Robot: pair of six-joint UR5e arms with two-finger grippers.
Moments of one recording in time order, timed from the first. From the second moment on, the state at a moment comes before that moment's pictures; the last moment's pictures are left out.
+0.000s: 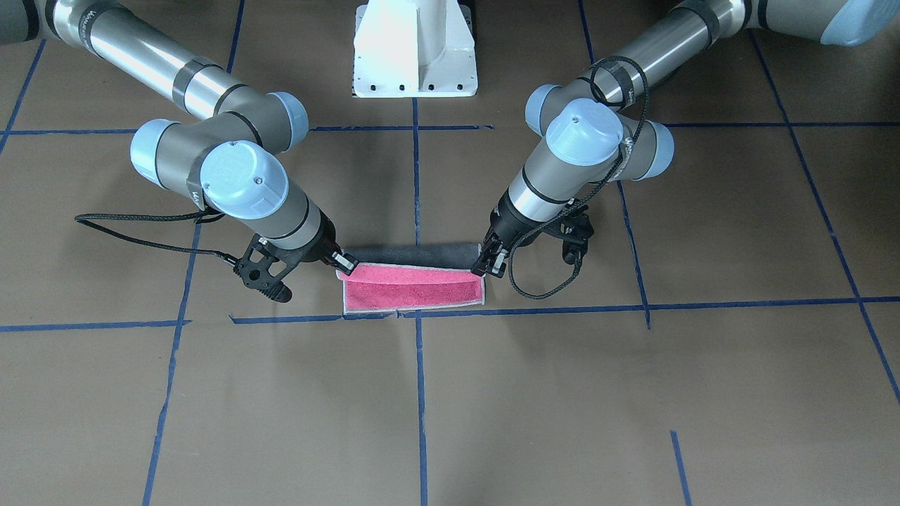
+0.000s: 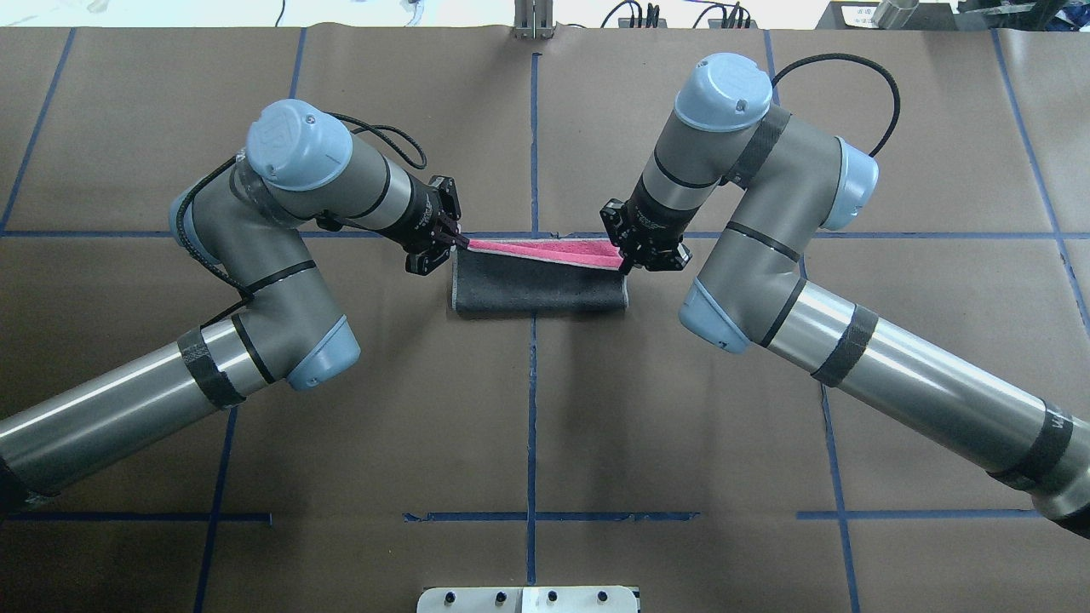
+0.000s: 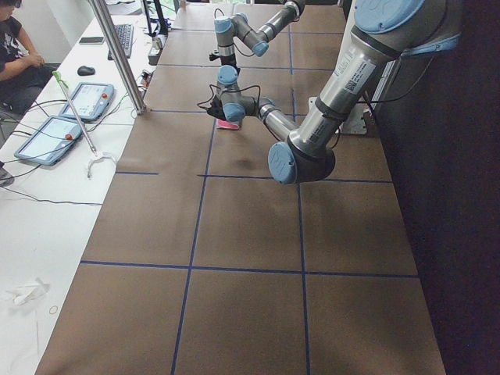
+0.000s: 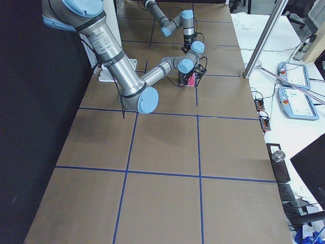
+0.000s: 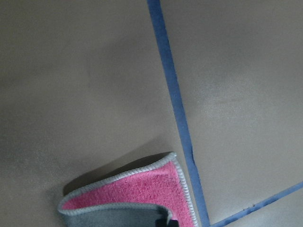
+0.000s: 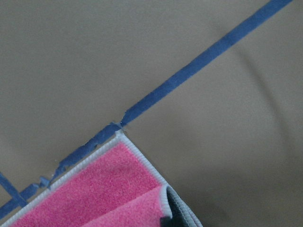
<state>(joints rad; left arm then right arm) -0.68 -2.25 -1.39 -2.19 -2.01 -2.51 0.73 -0.87 1.39 -1.35 2.22 1.72</state>
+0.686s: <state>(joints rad) -0.71 -2.23 -1.39 -2.23 -2.00 -2.47 0.73 -0.89 1.39 -1.32 2.12 1.71</state>
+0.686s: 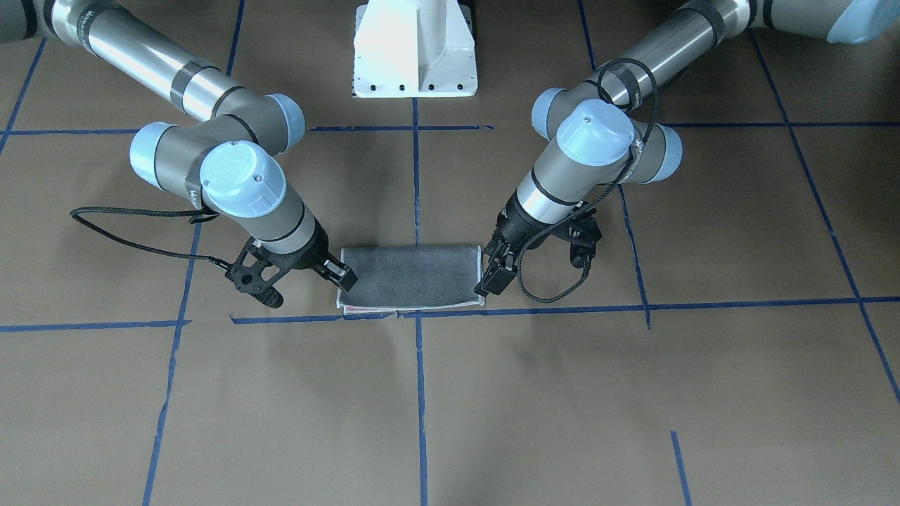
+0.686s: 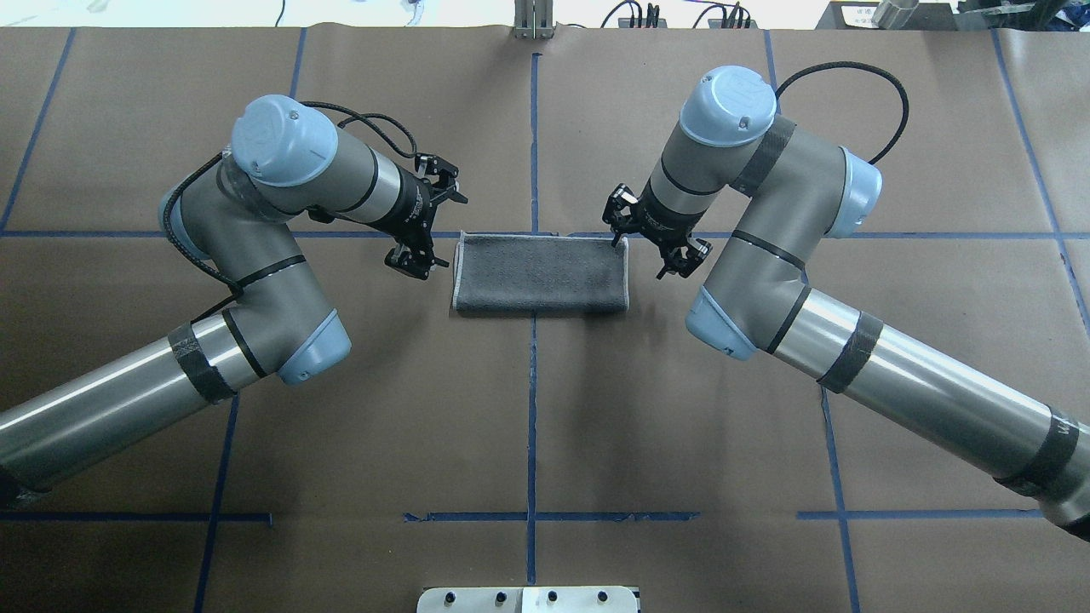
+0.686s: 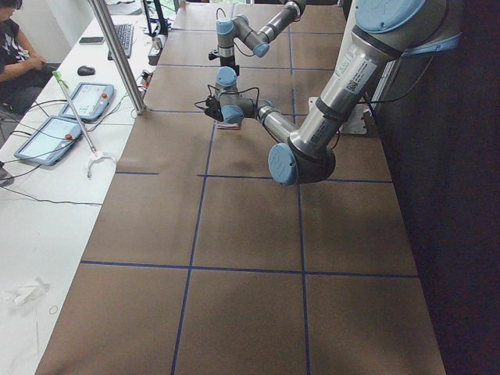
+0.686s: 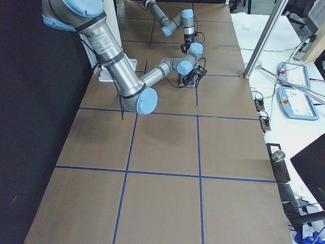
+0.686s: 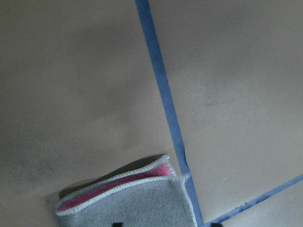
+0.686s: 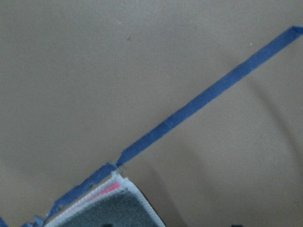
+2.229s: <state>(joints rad) -0.64 -2.13 -1.47 -2.24 -2.08 -1.73 0.88 -1.19 1.62 -1.34 2.11 1.20</state>
